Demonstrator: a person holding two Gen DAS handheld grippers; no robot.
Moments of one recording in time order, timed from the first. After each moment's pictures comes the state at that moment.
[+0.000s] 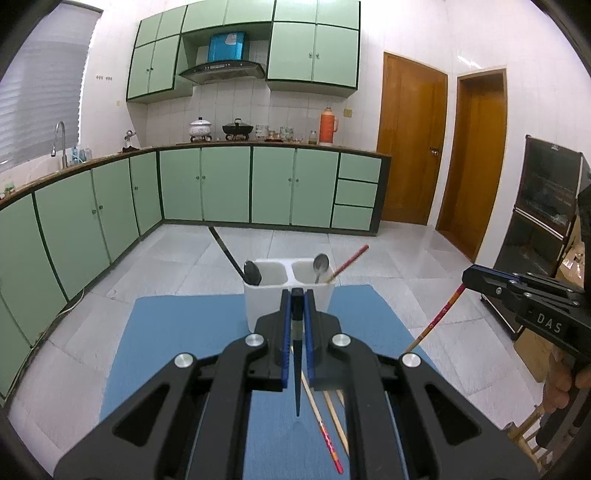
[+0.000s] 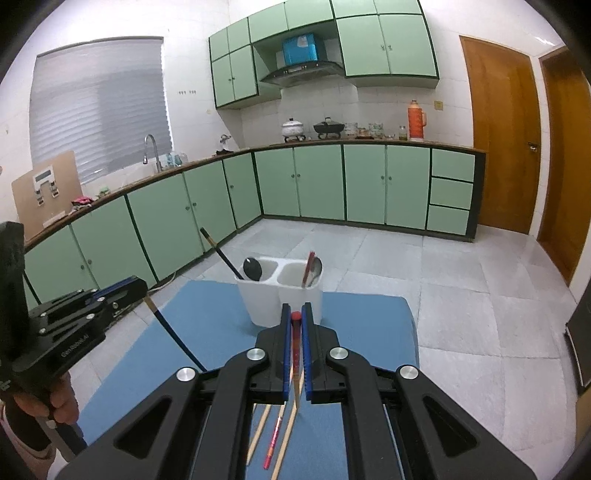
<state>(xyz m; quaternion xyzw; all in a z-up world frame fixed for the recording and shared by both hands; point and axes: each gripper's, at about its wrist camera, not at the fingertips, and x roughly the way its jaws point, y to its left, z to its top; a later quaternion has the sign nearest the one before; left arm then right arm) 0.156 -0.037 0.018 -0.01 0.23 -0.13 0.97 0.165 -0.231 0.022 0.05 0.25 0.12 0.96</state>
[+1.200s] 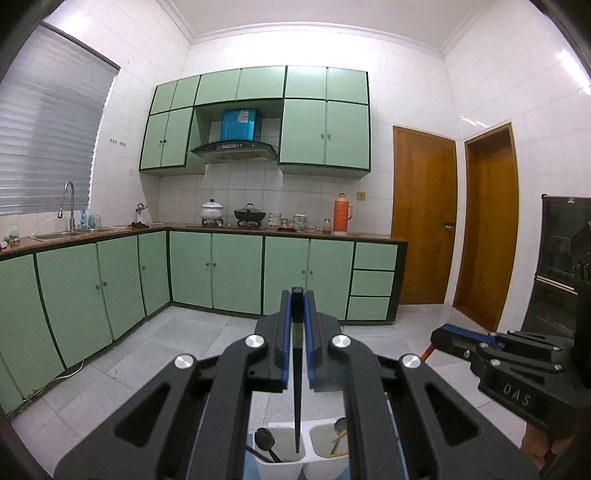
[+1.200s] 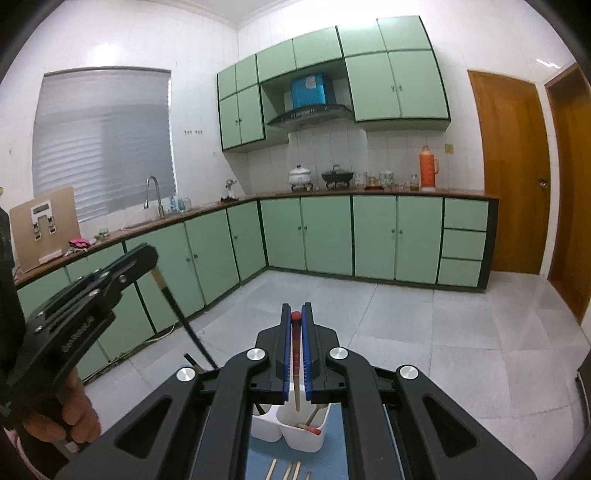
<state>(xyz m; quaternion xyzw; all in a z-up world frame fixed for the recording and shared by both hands) 0.281 -0.070 0.107 -0.02 0.07 -0.10 0.99 0.301 -0.210 0.089 0.04 0.18 0.14 0.97</state>
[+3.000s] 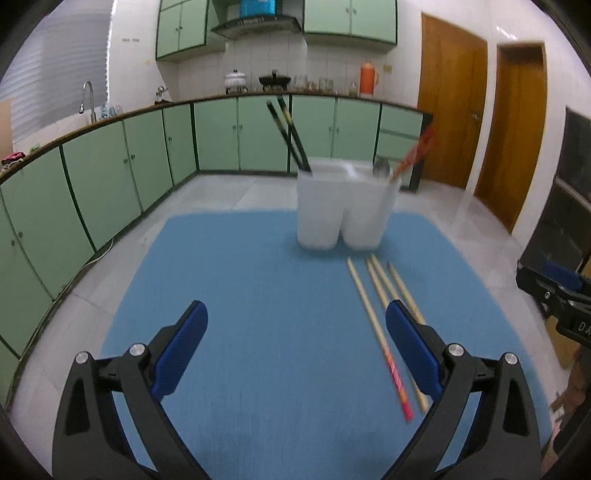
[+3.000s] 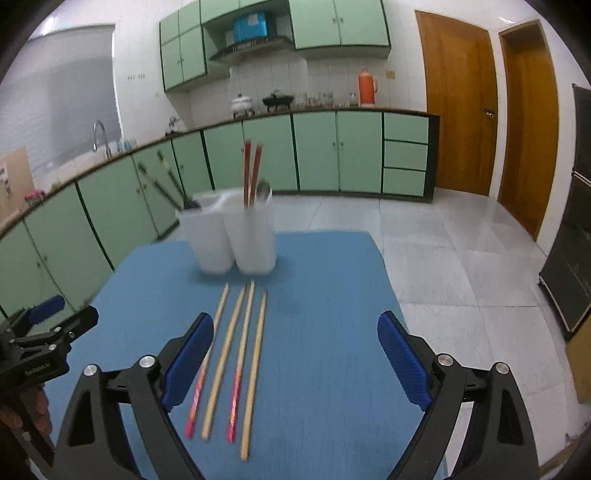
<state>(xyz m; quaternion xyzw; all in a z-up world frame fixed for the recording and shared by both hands) 0.143 0.002 -0.097 0.01 0.32 -0.06 0.95 0.148 -0.223 -0.094 0.04 0.31 0.02 0.95</state>
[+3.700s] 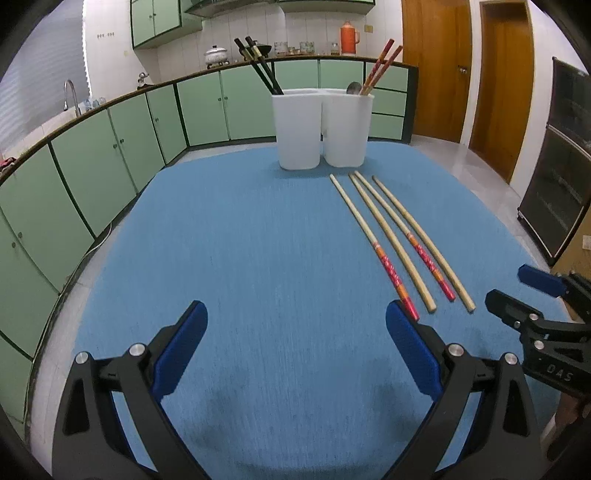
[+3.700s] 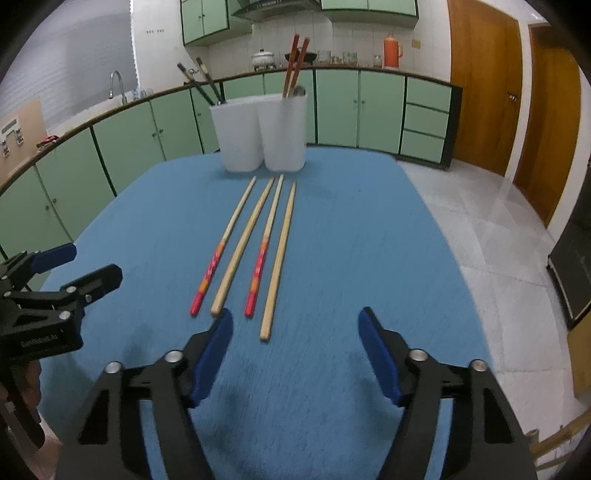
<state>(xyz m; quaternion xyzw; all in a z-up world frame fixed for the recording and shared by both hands) 0.100 -0.012 -0.151 0.06 0.37 -0.07 0.92 0.097 -0.194 -0.176 0.03 0.38 0.06 0.92</state>
